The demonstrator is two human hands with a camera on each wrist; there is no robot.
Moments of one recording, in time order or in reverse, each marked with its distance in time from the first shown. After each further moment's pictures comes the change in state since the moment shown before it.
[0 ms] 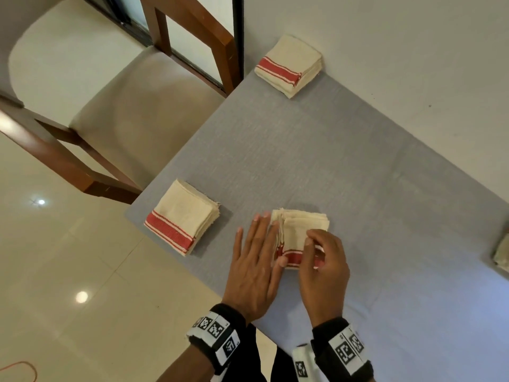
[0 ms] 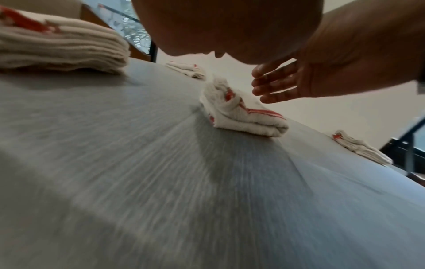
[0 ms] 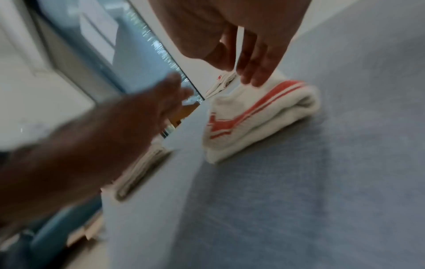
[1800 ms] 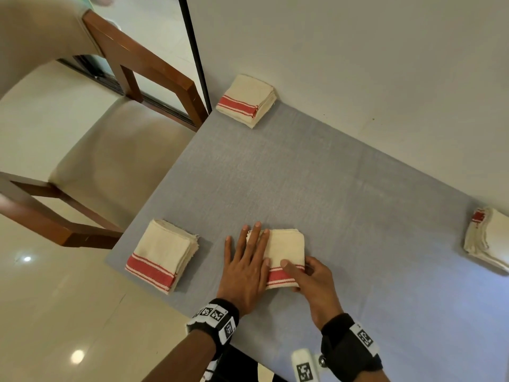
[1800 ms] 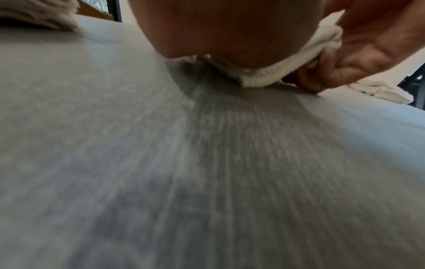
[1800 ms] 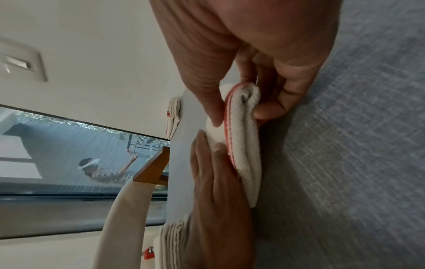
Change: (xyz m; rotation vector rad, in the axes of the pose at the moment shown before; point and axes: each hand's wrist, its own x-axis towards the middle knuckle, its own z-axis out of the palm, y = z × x) left_hand 0.049 -0.025 0.034 0.210 -0.239 0.106; right_hand 0.023 0.041 -0.011 0.470 -0.273 0.775
